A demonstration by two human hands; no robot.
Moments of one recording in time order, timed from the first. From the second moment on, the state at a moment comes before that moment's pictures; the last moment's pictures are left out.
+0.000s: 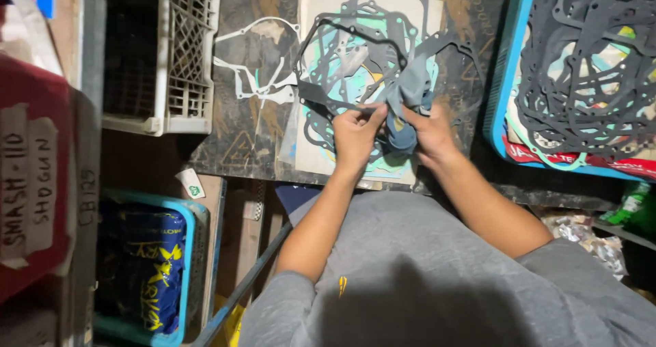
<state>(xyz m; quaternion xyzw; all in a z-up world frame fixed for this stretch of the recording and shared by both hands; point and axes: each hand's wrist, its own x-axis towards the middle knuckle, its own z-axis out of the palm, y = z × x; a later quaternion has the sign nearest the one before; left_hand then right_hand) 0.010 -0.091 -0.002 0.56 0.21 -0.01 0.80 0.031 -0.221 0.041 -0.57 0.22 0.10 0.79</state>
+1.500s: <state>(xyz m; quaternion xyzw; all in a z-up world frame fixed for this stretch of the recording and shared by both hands) 0.024 -0.013 -0.006 0.58 0.10 -0.19 0.78 0.043 -0.236 -0.004 -0.53 0.32 -0.03 0.79</state>
